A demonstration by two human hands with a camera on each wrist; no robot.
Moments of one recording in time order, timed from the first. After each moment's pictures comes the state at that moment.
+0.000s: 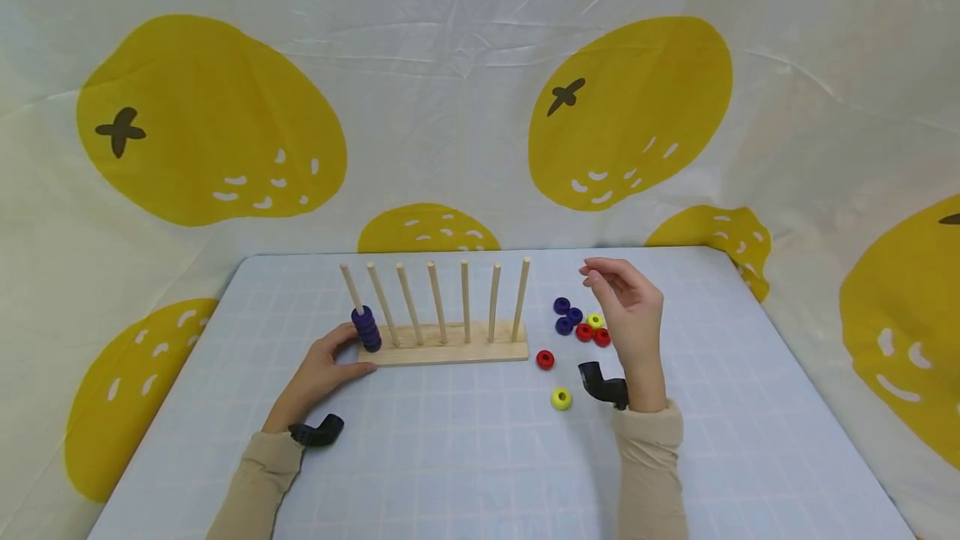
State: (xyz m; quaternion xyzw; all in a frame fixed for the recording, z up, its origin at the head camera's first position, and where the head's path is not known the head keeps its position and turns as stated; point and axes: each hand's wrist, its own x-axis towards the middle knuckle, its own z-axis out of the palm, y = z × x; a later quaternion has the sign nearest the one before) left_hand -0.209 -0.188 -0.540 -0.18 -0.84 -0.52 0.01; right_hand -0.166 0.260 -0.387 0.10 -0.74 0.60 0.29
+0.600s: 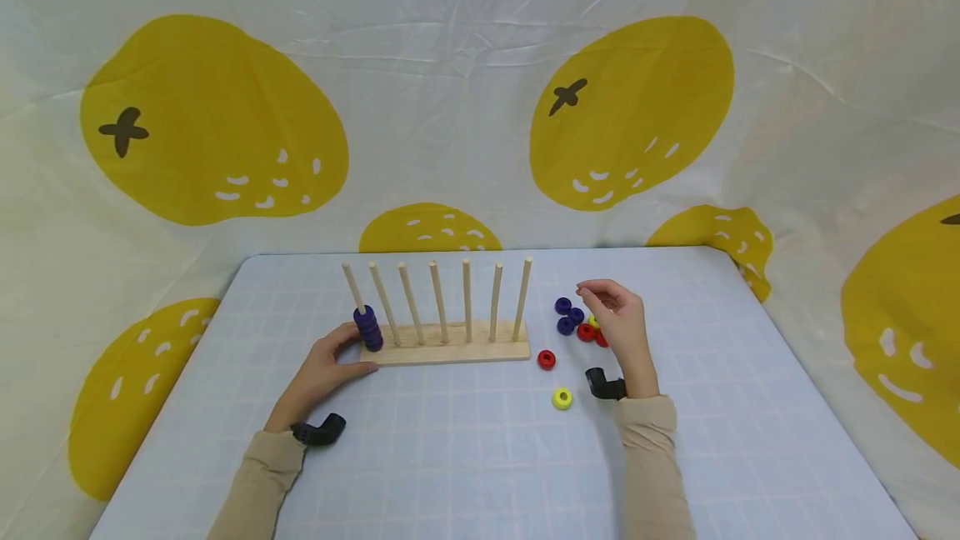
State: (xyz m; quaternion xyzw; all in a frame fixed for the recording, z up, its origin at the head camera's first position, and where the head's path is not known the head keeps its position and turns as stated) left_hand -0.209 -0.188 -0.540 -0.19 -0.83 -0.52 0.01; right_hand -0.197 0.284 -0.451 0.01 -0.82 0.55 0.17
